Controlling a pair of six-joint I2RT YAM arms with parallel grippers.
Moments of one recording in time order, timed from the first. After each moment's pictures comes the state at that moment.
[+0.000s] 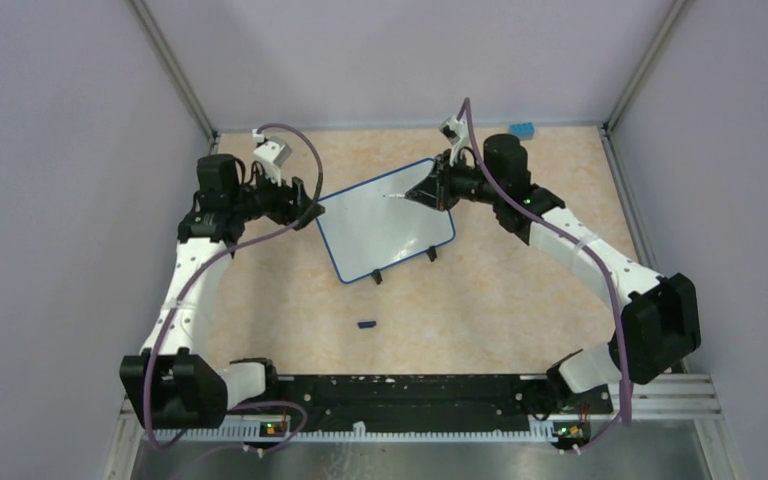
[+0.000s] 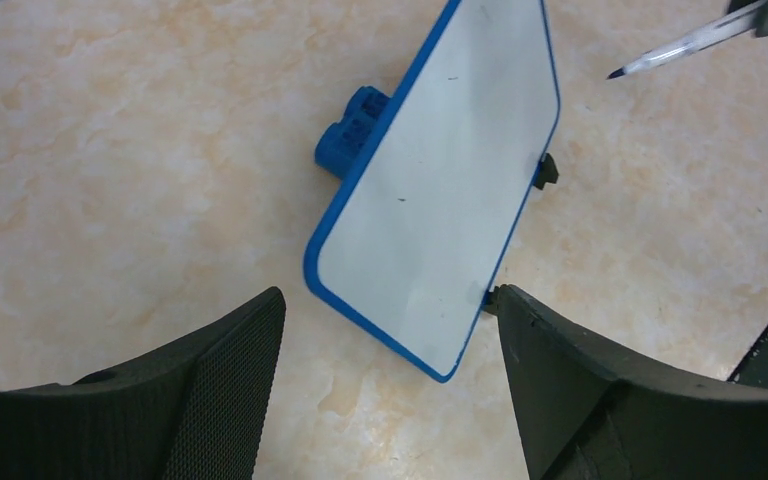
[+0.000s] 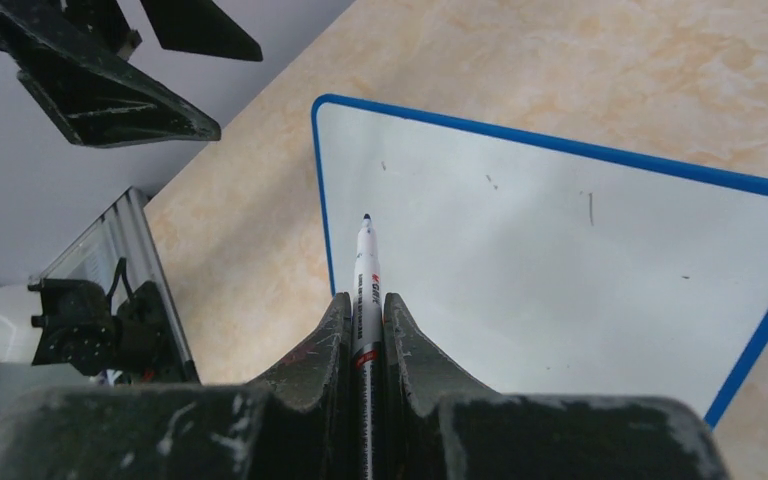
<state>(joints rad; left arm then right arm) 0.01 1.17 1.09 -0.44 0.75 0.16 0.52 1.44 1.20 -0.06 -0.57 0.27</state>
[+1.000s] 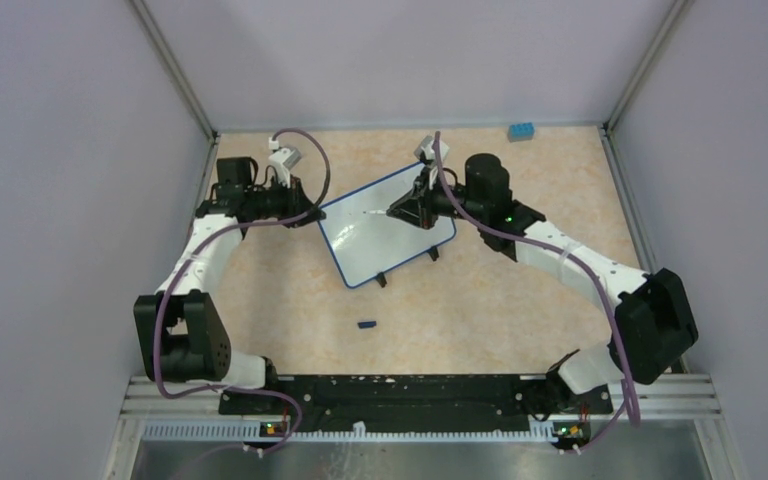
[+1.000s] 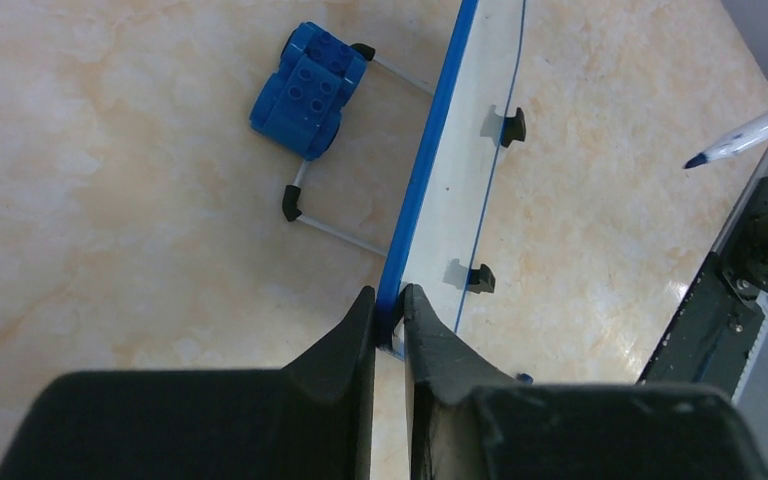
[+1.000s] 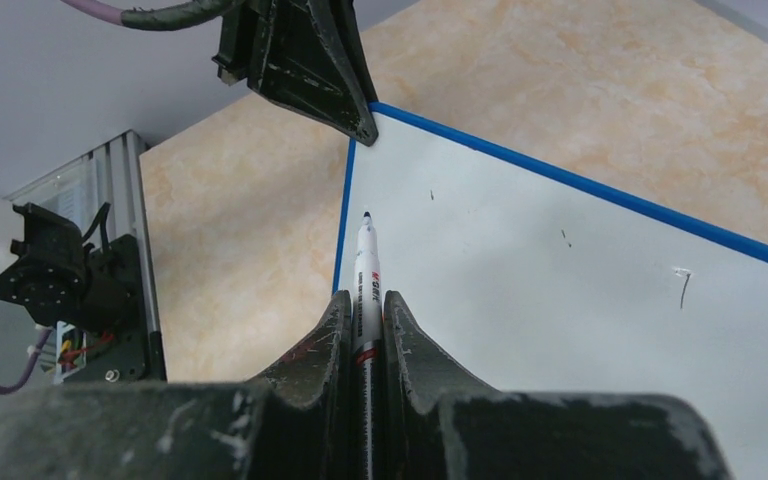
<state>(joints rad) 0.04 1.43 1.09 -0.41 0.88 0.16 0.63 1.44 1.10 0.14 -0.58 0.14</state>
